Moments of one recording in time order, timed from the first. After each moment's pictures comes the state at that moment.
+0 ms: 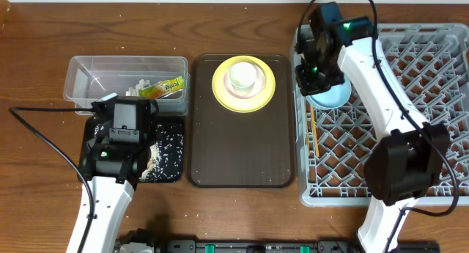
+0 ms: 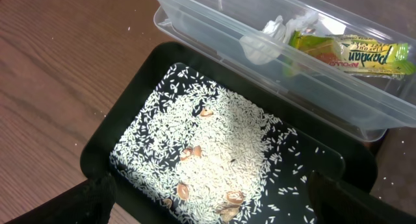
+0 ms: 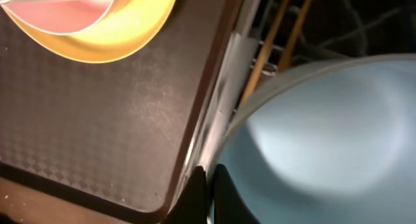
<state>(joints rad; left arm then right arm) -0.10 1.08 0.88 -0.84 -0.48 -0.51 0.26 2.02 1.85 -1.31 -0.14 0.00</state>
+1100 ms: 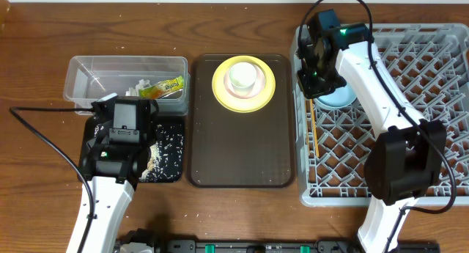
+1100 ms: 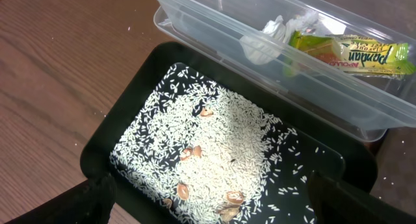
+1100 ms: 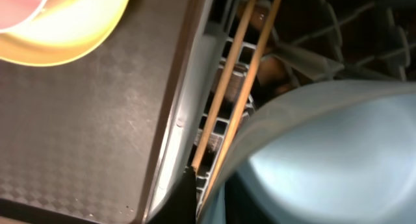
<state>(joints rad) -0.10 1.08 0.88 -0.84 -0.48 -0.51 0.26 2.02 1.79 -1.26 -0.05 -0.01</state>
